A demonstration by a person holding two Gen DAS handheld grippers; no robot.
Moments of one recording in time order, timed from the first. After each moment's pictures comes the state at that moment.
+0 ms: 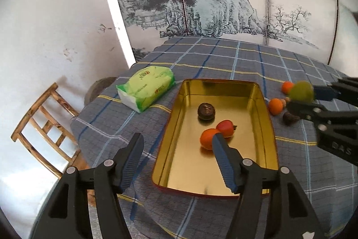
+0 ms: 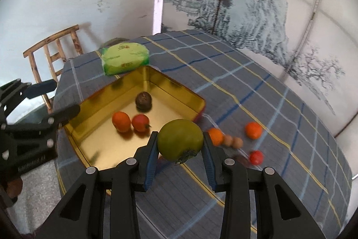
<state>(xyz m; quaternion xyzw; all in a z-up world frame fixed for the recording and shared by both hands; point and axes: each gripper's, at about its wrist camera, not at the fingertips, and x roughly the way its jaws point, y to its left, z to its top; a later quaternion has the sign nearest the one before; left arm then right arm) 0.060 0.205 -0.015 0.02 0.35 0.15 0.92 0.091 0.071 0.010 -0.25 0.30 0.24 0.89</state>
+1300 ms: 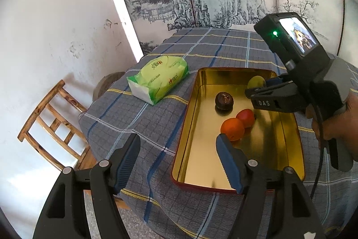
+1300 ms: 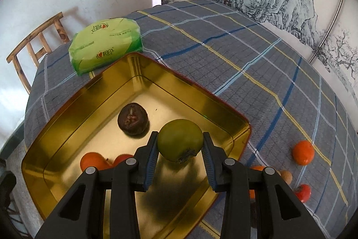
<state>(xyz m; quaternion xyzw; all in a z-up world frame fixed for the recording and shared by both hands) 0.062 0.227 -0.030 0.03 0.38 0.17 0.91 0.208 0.146 -0.057 -0.23 0.38 0.24 0.86</state>
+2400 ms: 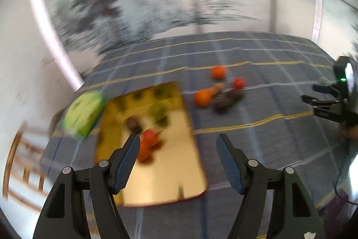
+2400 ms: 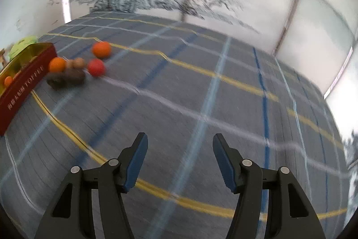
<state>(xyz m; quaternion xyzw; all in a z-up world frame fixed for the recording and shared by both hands) 0.084 0.104 -0.005 0.12 0.37 -0.06 0.92 0.113 -0.206 -0.062 -0.13 0.32 0.02 0.94</state>
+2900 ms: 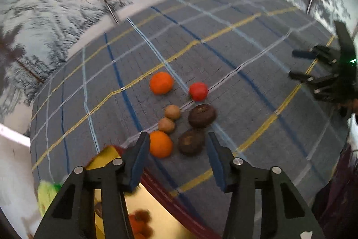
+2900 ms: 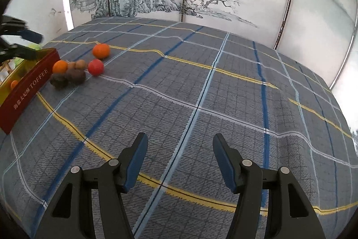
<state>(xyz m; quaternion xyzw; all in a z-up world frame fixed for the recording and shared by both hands) 0.239 0.040 -0.037 0.27 0.46 -0.26 0.80 0.107 -0.224 -0.066 -0.11 0.31 0.04 0.94</state>
